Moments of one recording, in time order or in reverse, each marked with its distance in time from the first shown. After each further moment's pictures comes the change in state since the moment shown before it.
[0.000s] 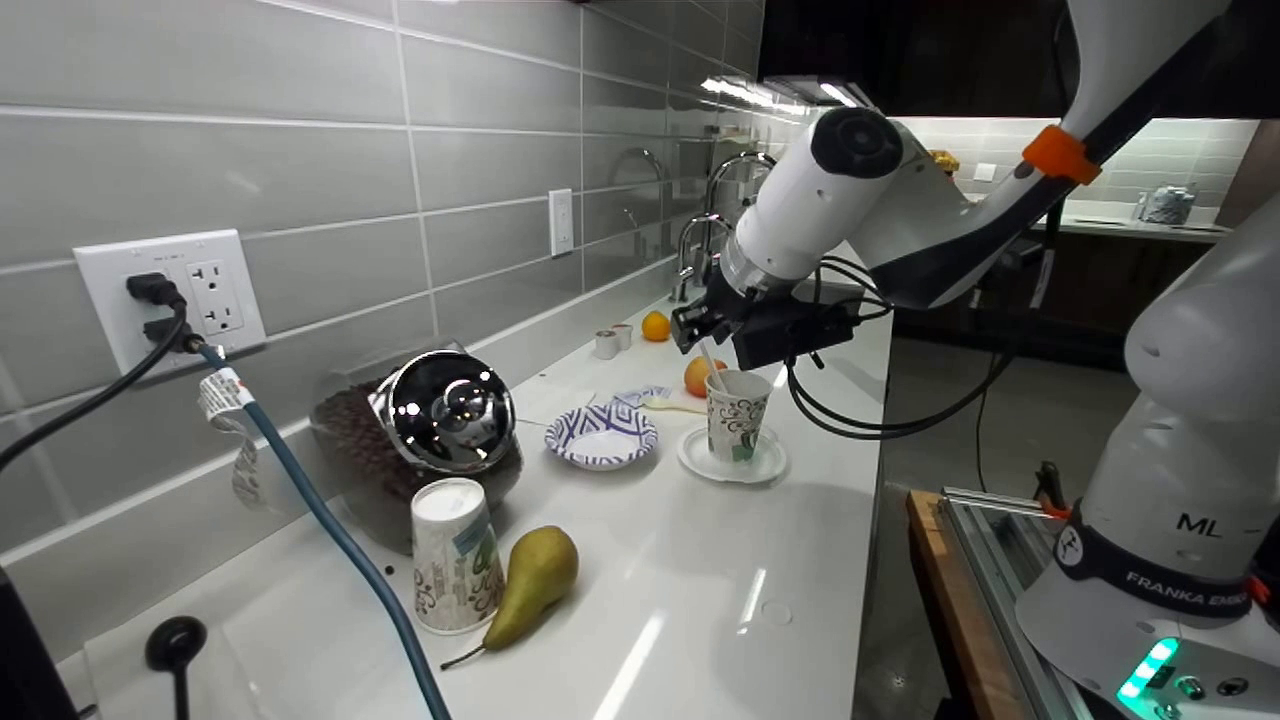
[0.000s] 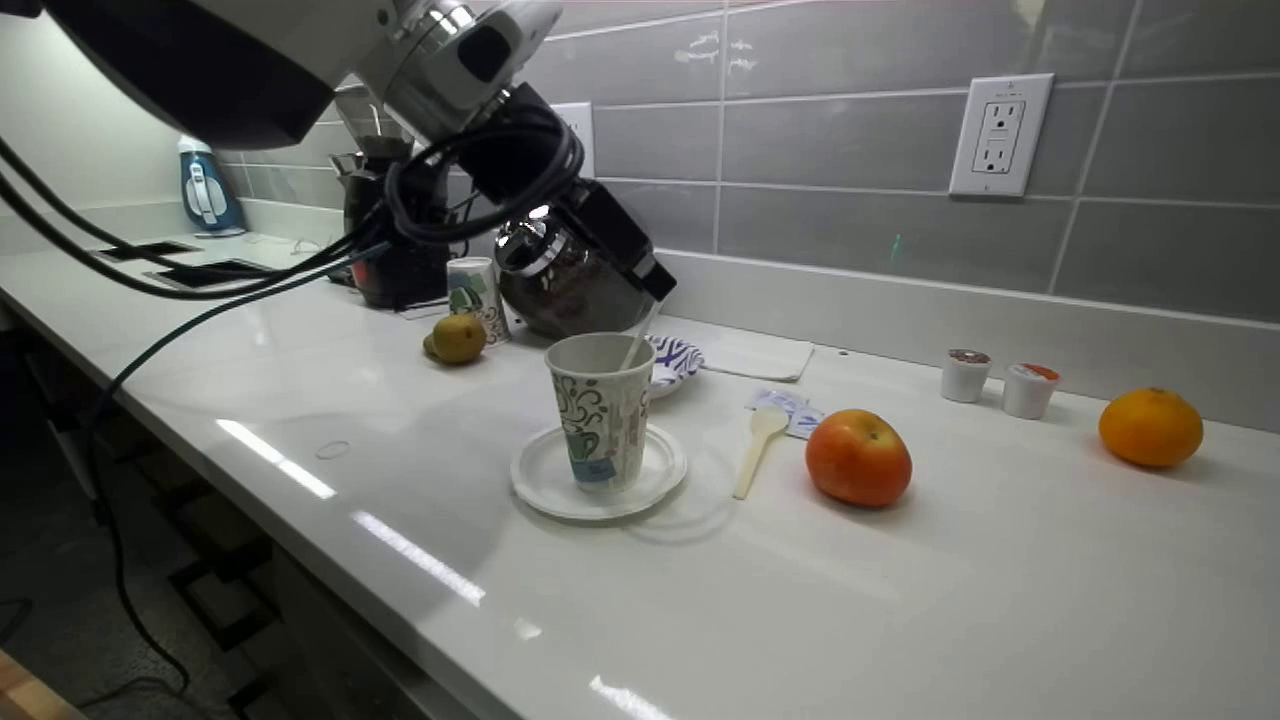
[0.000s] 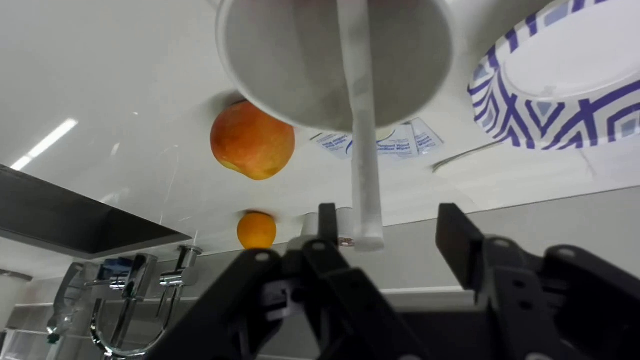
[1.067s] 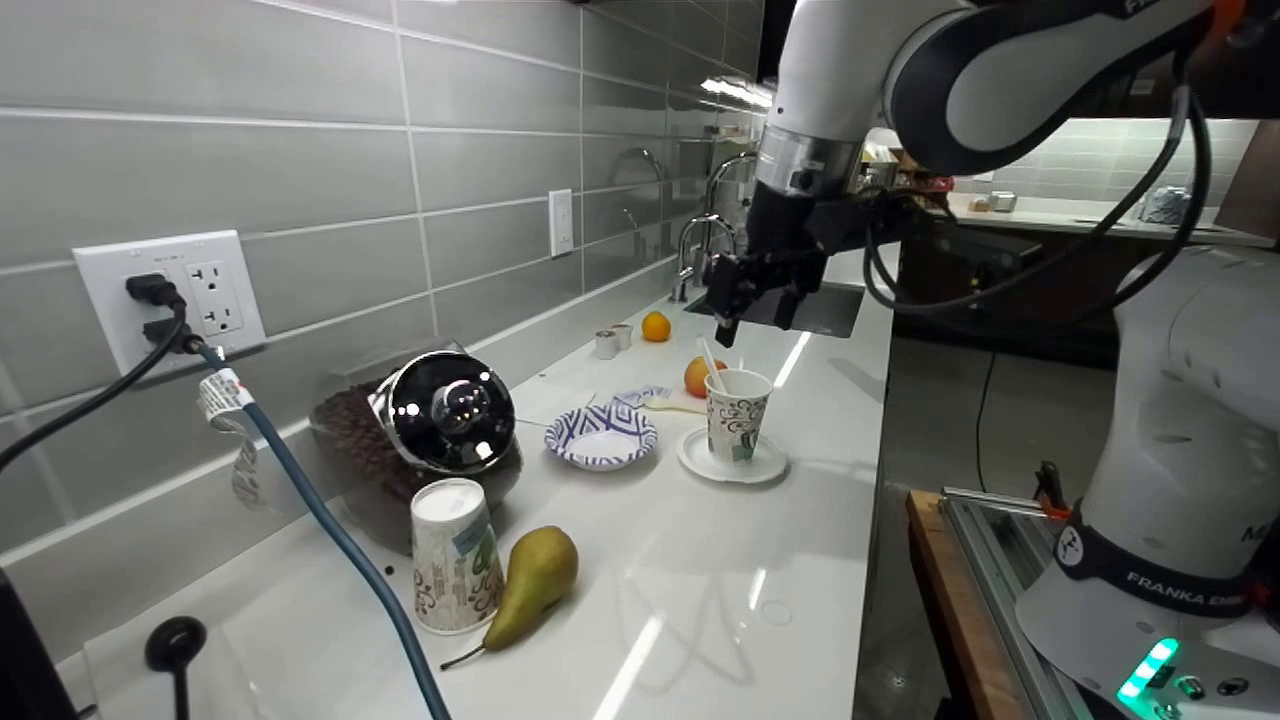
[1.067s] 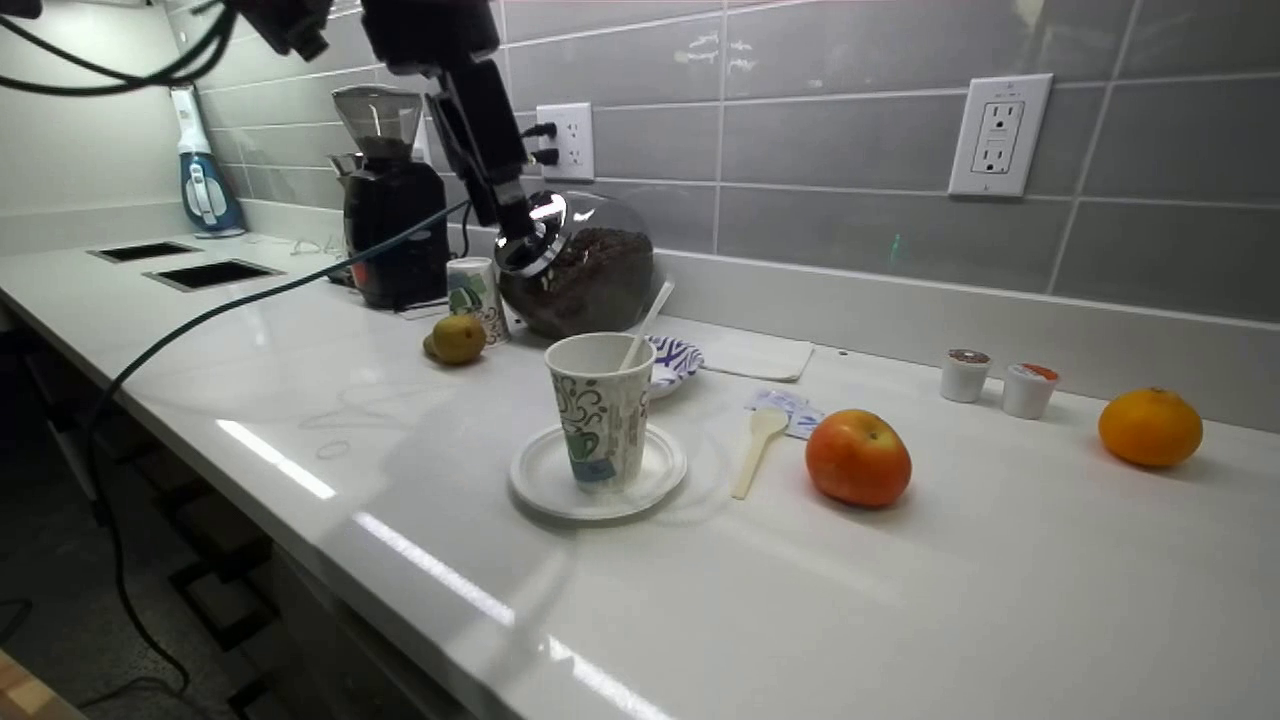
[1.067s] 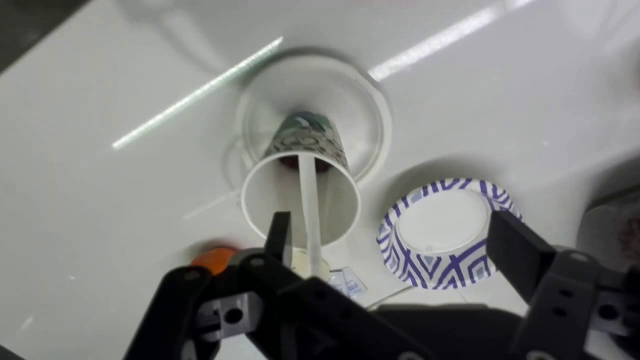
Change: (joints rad) arm 0.724 -0.261 -0.569 0.003 0.967 -0.538 -0.939
